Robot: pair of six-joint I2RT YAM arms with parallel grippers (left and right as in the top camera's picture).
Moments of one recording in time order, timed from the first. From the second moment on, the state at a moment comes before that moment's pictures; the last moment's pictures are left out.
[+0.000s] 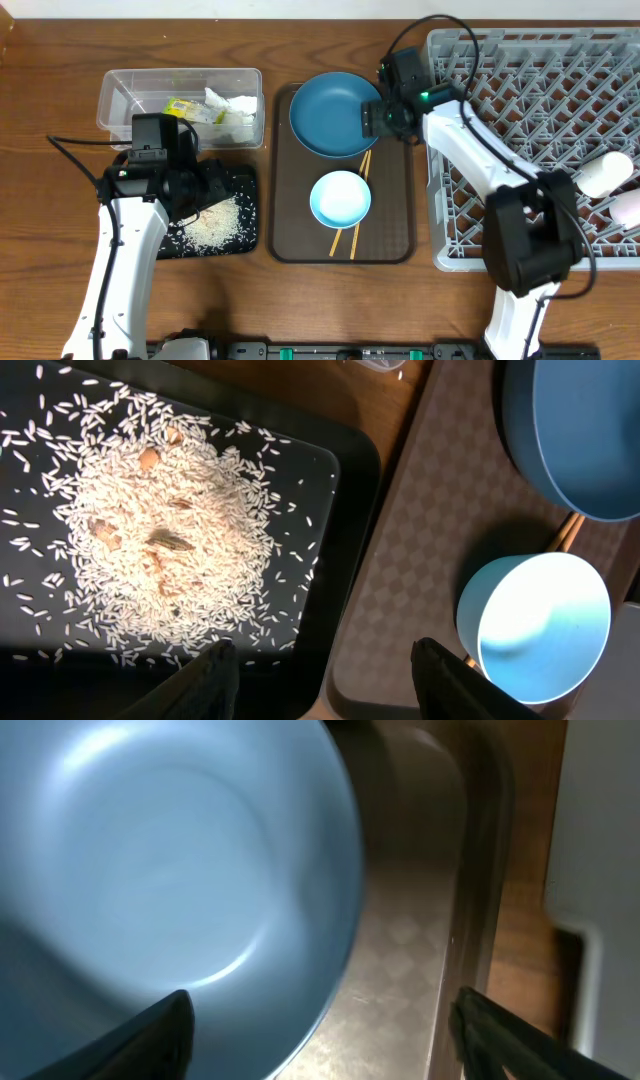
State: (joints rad) left arm 0.07 1.33 1.04 -0.94 0.25 -0.36; right arm 0.38 2.04 1.55 -0.62 -0.01 0.32
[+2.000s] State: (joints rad) left arm 0.07 1.33 1.04 -0.94 0.25 -0.36; right arm -0.32 1.67 1.55 -0.01 0.57 -0.90
